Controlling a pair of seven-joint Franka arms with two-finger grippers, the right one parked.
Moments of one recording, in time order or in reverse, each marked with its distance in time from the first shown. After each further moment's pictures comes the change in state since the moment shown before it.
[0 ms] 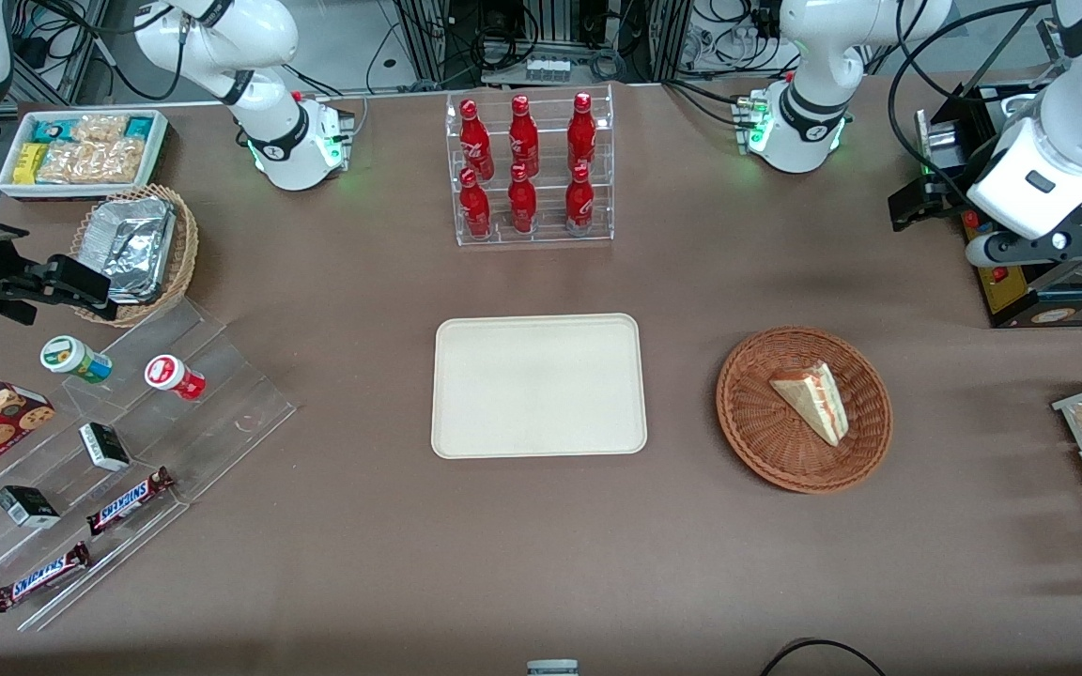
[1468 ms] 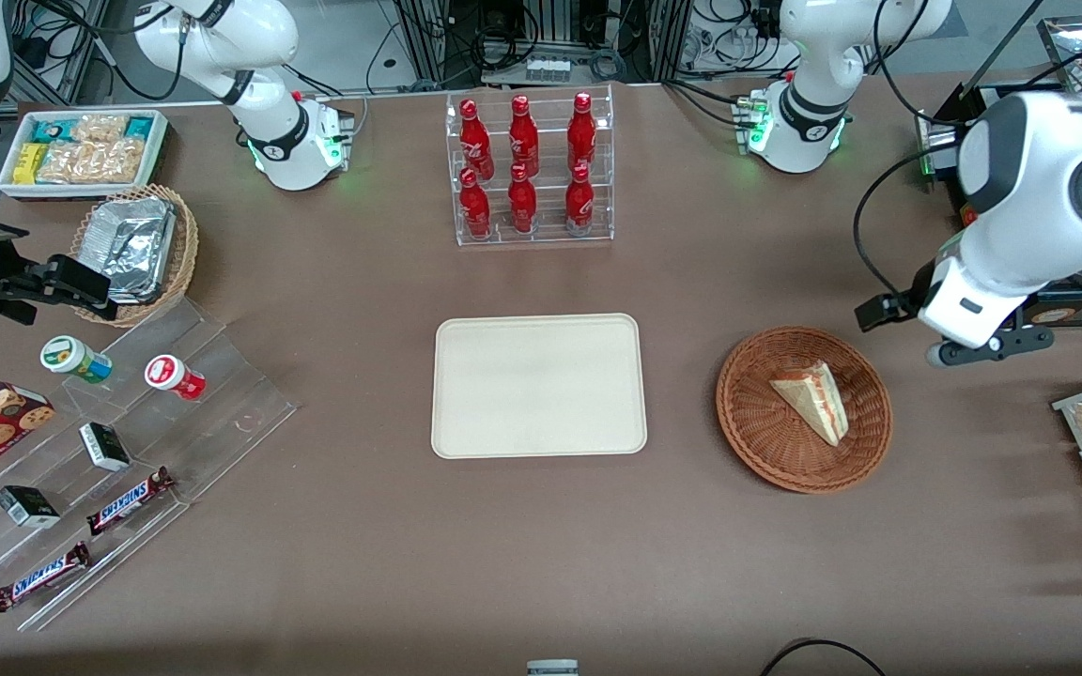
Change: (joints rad) arm 0.001 0.068 0.055 -0.400 0.008 0.572 -0.153
